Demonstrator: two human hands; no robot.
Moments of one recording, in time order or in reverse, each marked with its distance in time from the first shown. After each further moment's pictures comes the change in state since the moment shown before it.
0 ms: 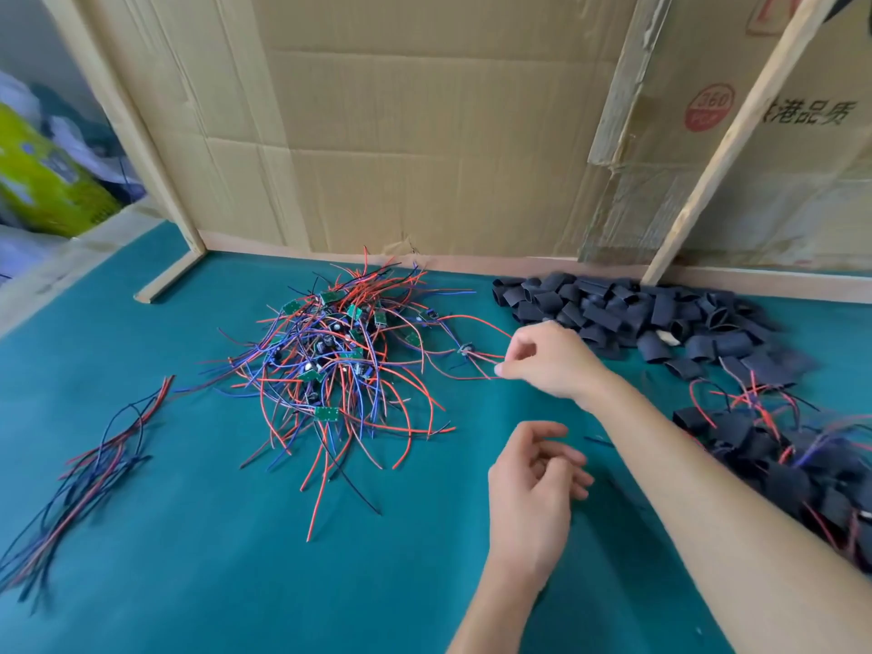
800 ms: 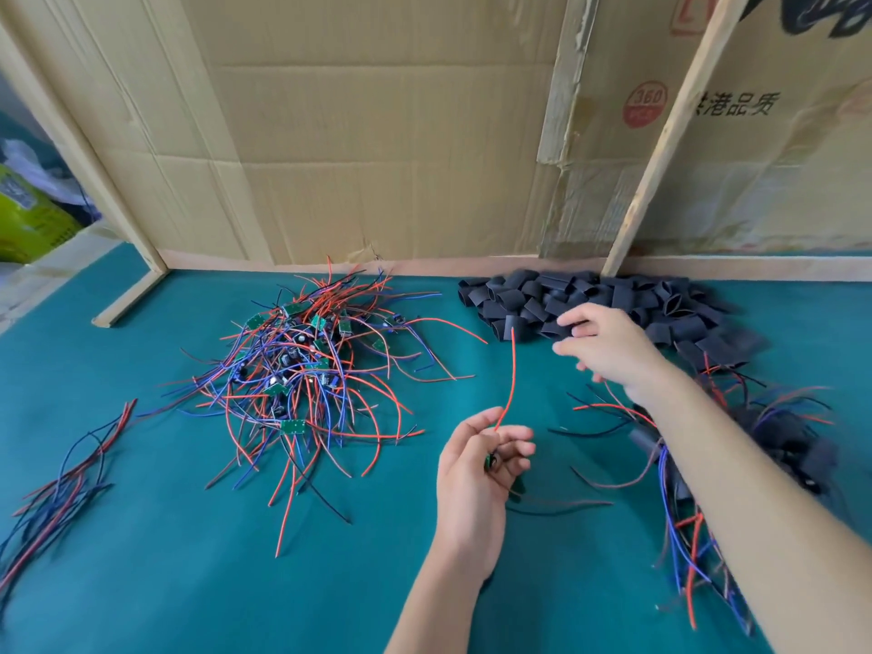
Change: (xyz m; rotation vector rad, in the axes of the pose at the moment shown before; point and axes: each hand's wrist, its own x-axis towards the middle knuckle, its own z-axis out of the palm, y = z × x) left_hand 0.010 0.014 -0.009 -0.506 0.055 -0.276; right_hand -0.027 0.063 -0.064 0.304 0.211 0.236
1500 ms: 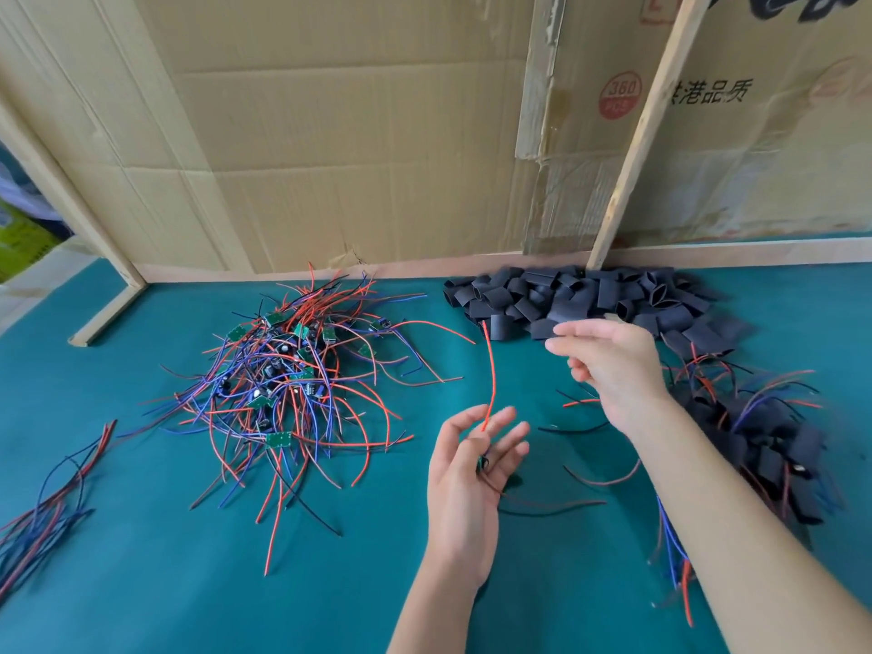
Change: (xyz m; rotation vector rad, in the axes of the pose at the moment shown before) left_hand 0.003 -0.004 -0.001 -0.071 -0.025 0.046; right_hand -0.022 0.019 0.010 0.618 0.172 0.057
